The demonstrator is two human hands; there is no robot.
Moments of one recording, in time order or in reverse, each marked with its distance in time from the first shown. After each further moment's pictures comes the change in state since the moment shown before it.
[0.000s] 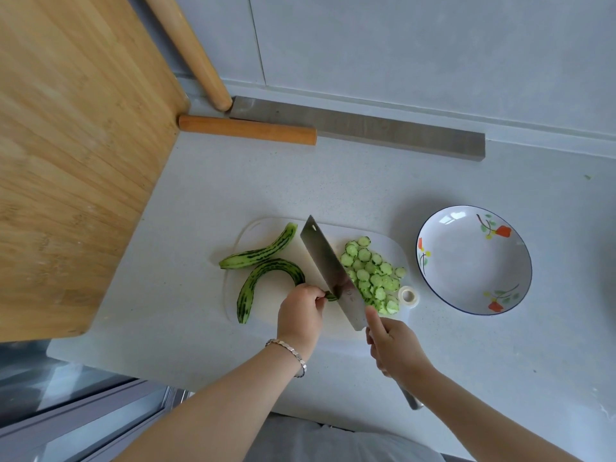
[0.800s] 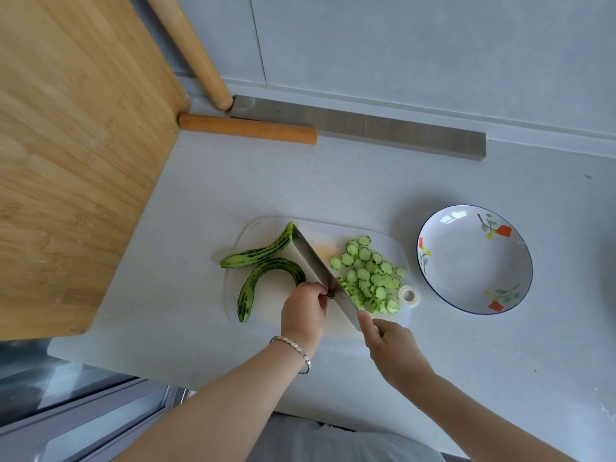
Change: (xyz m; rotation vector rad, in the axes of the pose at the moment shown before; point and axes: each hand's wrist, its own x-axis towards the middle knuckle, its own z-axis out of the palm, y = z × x) left_hand 0.002 0.005 0.002 0.025 -0.029 -0.008; right_hand -0.007 -0.001 0.002 -0.238 0.041 -0.081
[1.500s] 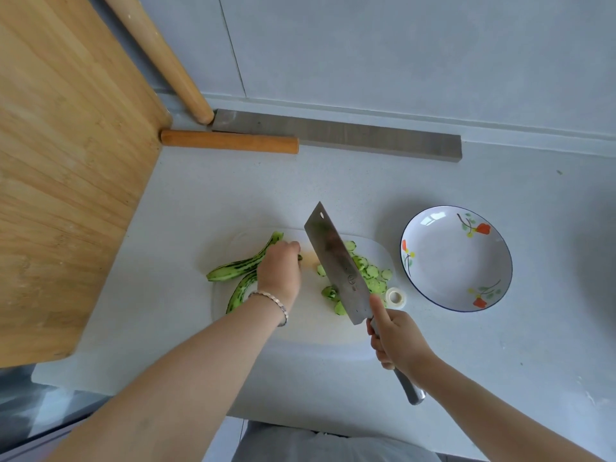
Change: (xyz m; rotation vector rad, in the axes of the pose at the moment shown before) left_hand 0.063 0.017 -0.039 0.305 0.062 0.143; right_hand 0.003 -0.015 -0.028 0.463 -0.059 0.175
